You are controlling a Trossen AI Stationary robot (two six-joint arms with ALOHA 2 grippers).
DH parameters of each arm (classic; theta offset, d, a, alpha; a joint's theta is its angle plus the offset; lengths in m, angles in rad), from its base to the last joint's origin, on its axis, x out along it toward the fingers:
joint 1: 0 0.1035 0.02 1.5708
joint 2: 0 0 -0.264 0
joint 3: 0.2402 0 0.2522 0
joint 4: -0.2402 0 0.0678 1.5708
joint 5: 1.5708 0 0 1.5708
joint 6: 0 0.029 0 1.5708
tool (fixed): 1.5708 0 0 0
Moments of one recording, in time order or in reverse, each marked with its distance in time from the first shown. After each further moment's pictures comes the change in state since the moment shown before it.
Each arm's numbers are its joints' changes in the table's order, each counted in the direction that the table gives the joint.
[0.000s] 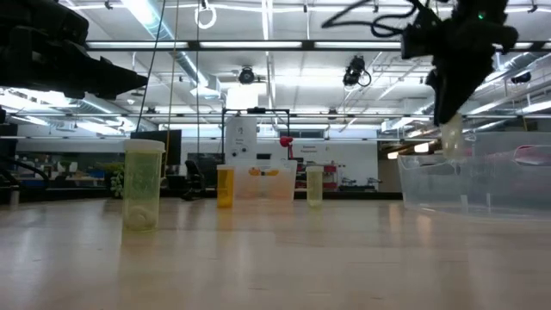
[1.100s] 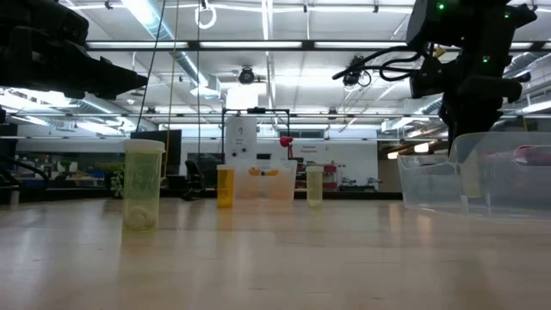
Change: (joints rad) left arm 0.000 0.000 0.000 0.000 0.000 0.000; right arm -0.104 0.024 -0.196 0.101 -0.014 -0.018
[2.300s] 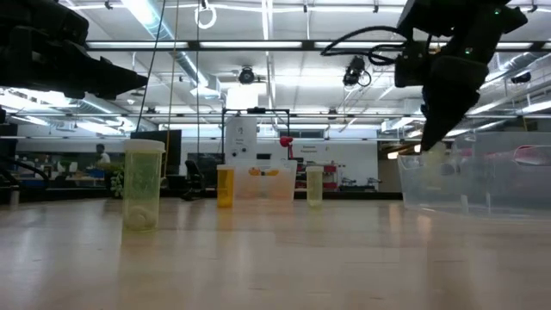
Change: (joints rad) left arm 0.000 0.000 0.000 0.000 0.000 0.000; right arm 0.000 -0.001 0.000 0.198 -0.036 0.051
